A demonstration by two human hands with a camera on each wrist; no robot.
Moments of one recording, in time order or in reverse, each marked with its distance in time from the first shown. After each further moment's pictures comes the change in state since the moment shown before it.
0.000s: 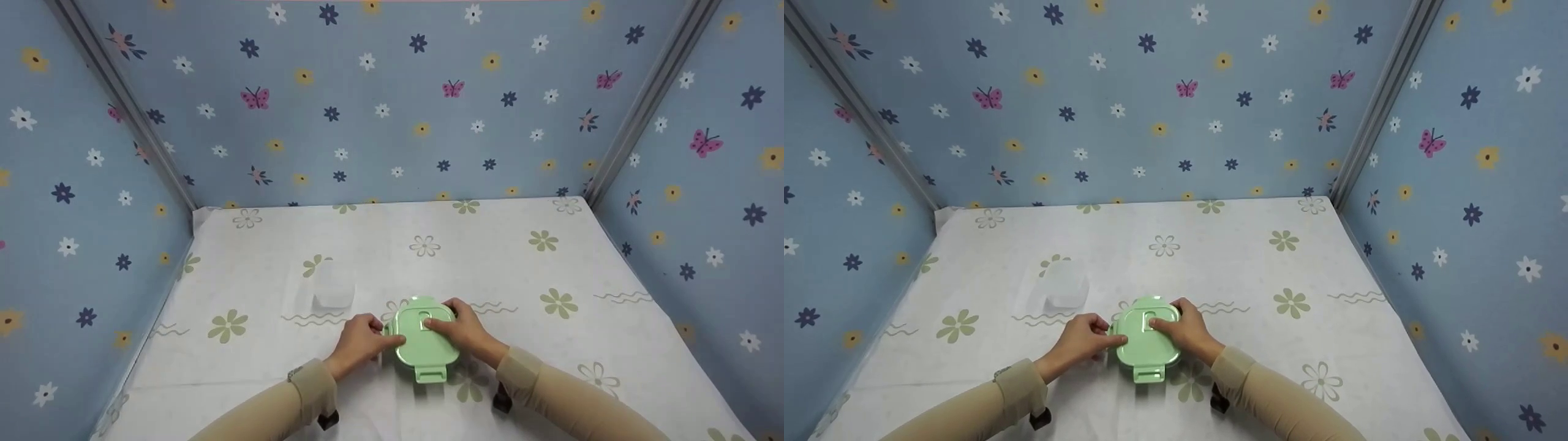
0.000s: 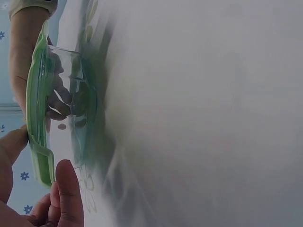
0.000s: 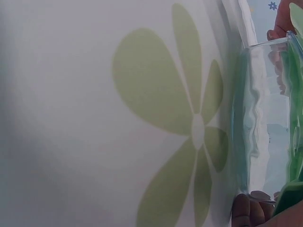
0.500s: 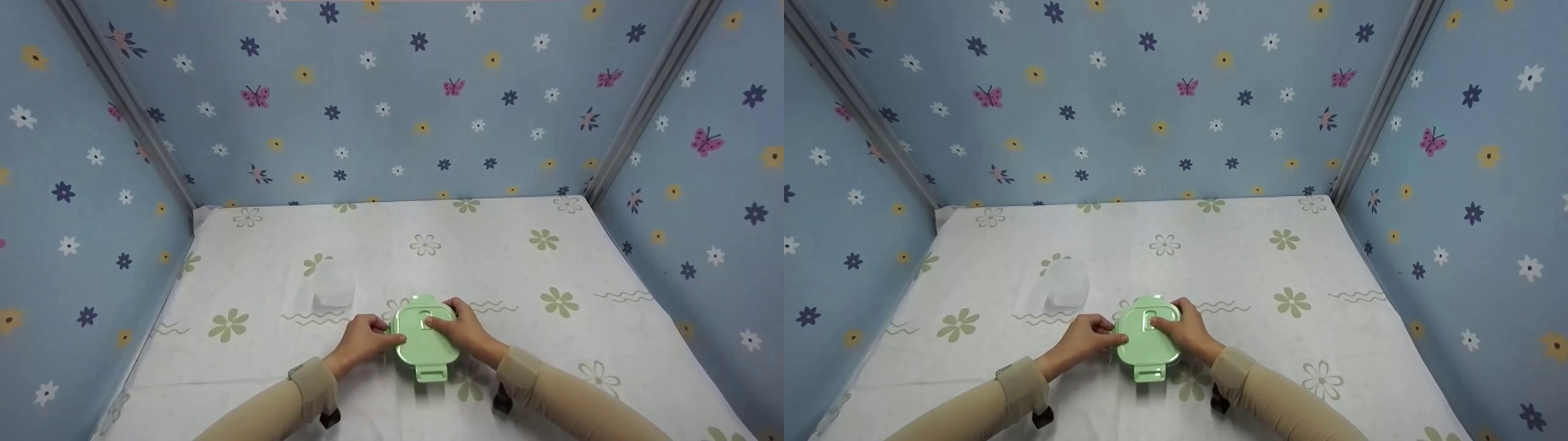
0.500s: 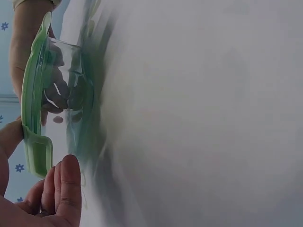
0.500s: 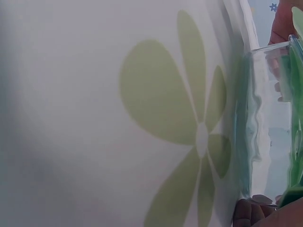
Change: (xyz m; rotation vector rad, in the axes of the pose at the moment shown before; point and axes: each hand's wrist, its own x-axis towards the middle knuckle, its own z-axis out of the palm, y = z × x) left_hand 0.004 -0.007 0.001 -0.064 -0.032 0.008; right_hand -0.002 0.000 0.003 0.028 0.011 0.000
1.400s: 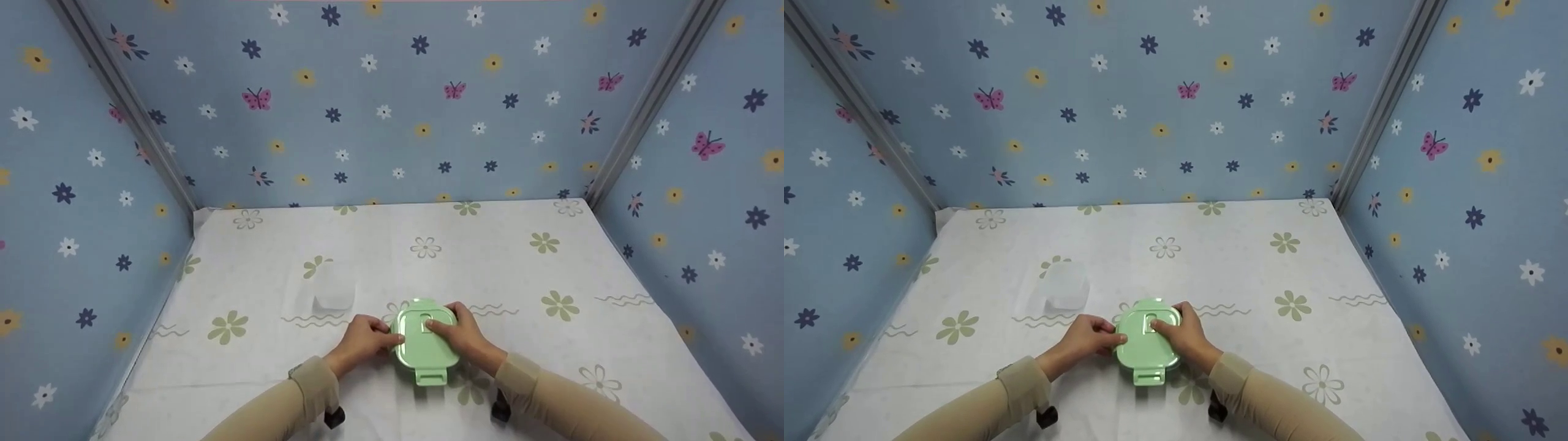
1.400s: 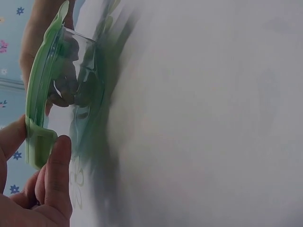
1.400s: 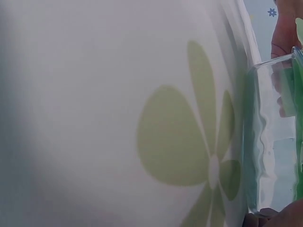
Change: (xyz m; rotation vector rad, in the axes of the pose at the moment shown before) left_hand 0.010 -0.002 -0.001 -0.188 -0.081 -0.068; right_hand -0.002 0.004 0.006 0.068 0.030 -0.004
